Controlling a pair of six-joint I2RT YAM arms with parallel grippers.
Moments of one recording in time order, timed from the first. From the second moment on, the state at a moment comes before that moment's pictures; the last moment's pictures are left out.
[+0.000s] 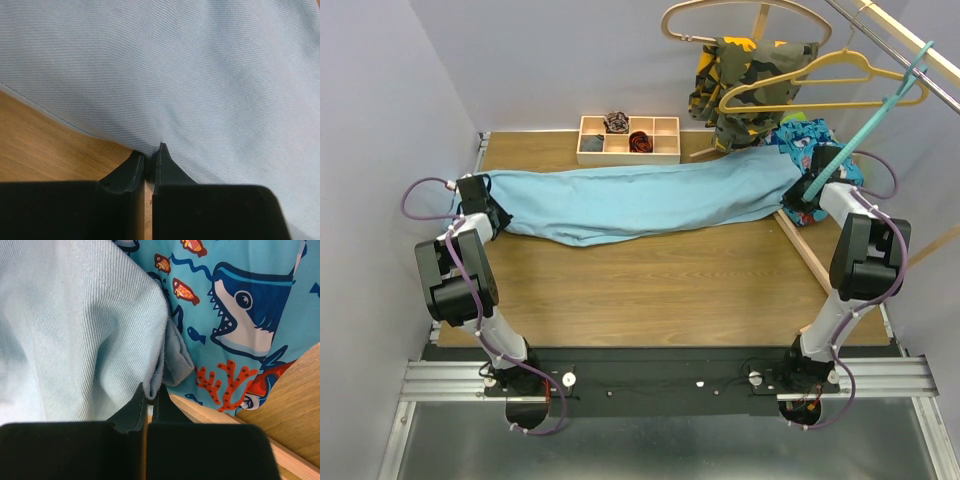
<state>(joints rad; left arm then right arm) 0.31 1.73 1.00 -0.06 -0.01 -0.44 -0.16 1.86 1.29 -0.34 0.00 0.64</state>
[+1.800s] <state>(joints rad) 0.44 1.41 0.82 -0.13 -0.06 -0.34 -0.19 1.69 1.26 -0.31 0.00 0.58</state>
